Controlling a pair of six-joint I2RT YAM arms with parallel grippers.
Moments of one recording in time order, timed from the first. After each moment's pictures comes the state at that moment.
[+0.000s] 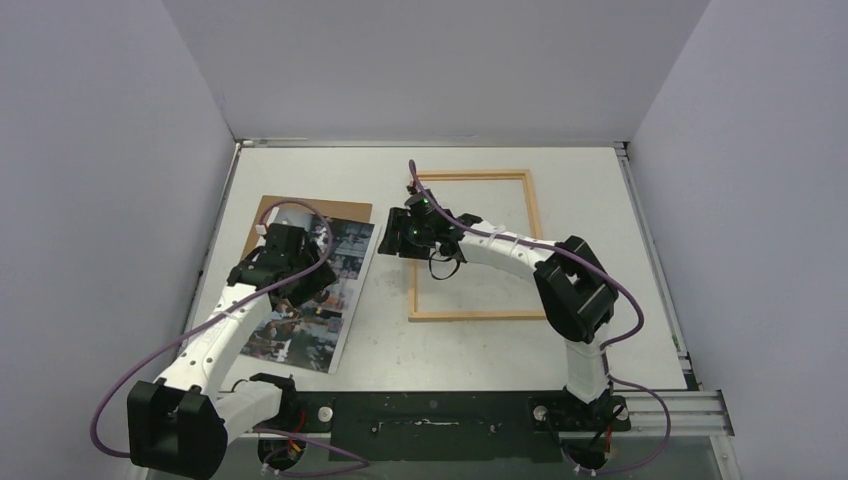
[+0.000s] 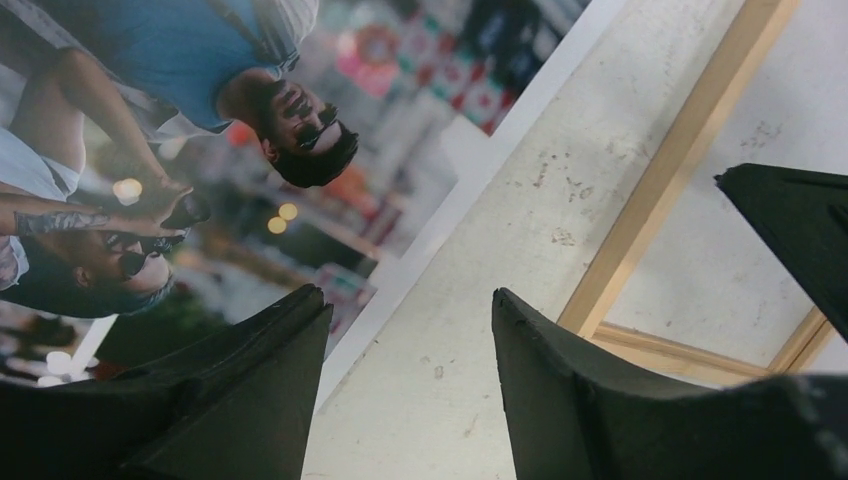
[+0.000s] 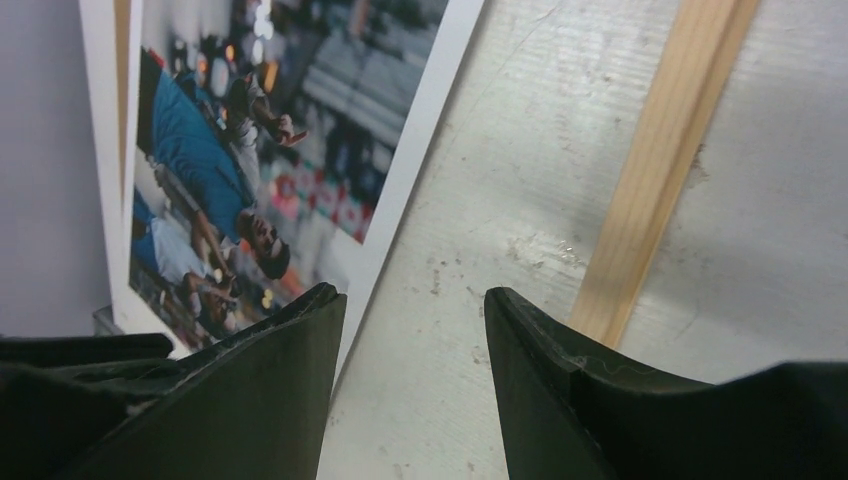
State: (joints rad) left arm -0.22 1.08 0.80 -0.70 -0.04 -0.76; right arm 0.78 1.95 1.42 -0.23 -0.09 0.76
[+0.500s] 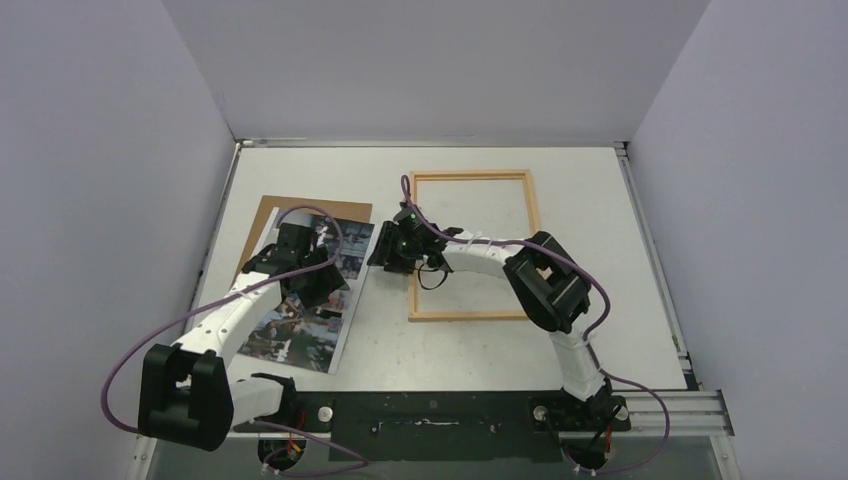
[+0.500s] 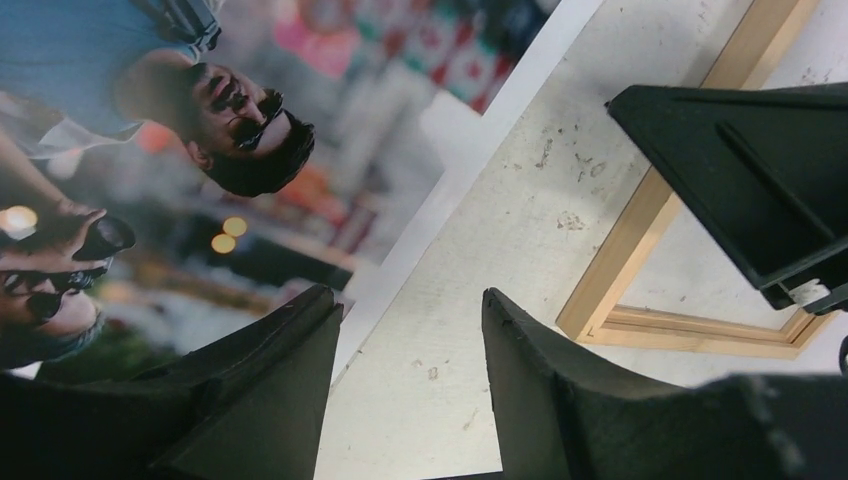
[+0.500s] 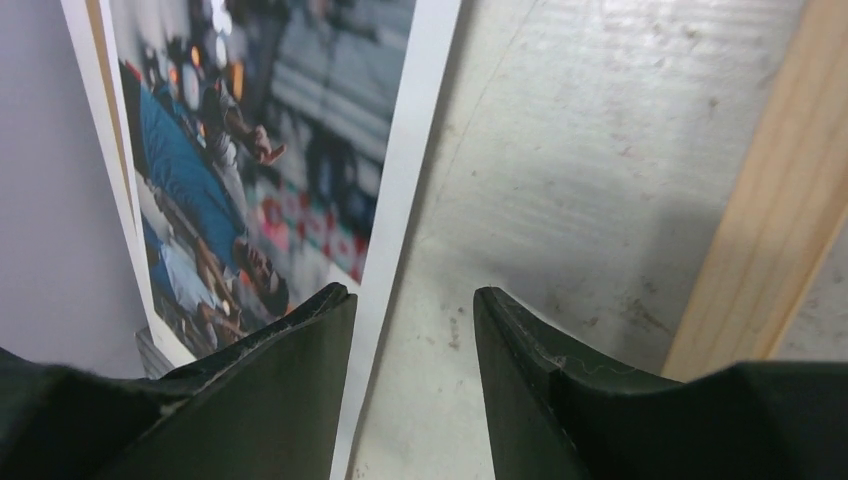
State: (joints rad) left arm -0.22 1.20 0.74 -0.61 0.07 -0.75; right arm 0.81 2.09 1.41 -0.06 -0.16 0.94
